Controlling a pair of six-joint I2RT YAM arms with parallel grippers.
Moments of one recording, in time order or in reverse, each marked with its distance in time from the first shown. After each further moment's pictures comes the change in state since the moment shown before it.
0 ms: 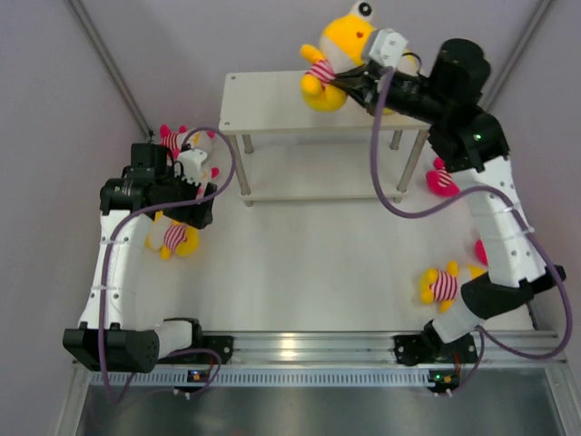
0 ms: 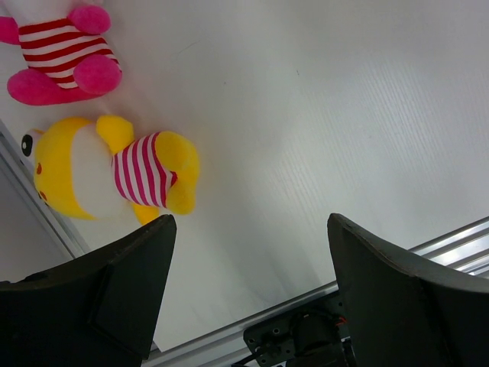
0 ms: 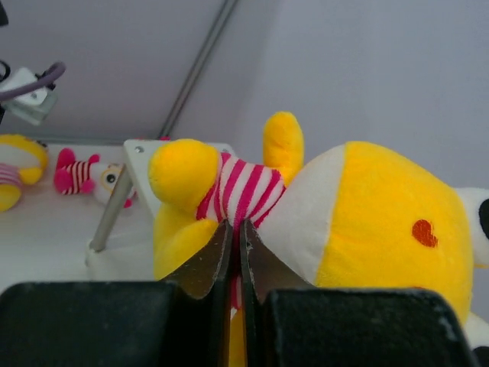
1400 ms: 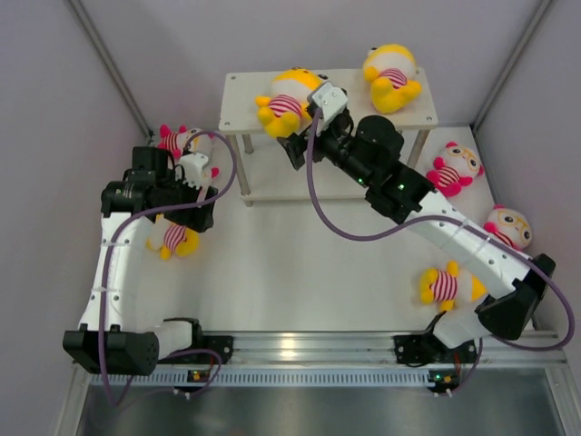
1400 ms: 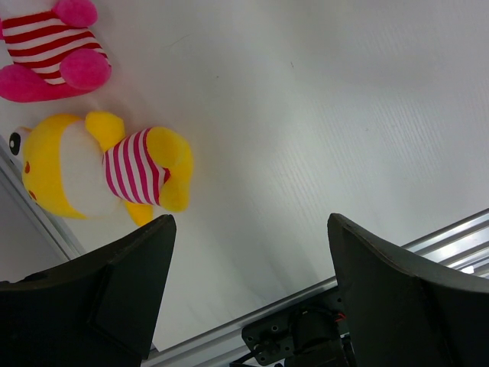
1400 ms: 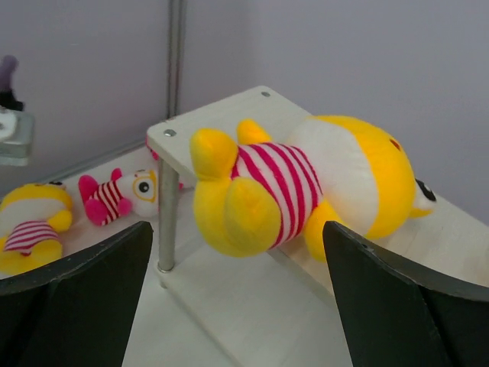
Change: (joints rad) left arm 0.000 -0.021 -0.032 0.000 0.011 0.010; right arm 0.367 -0.070 -0.562 0.438 0.579 0.252
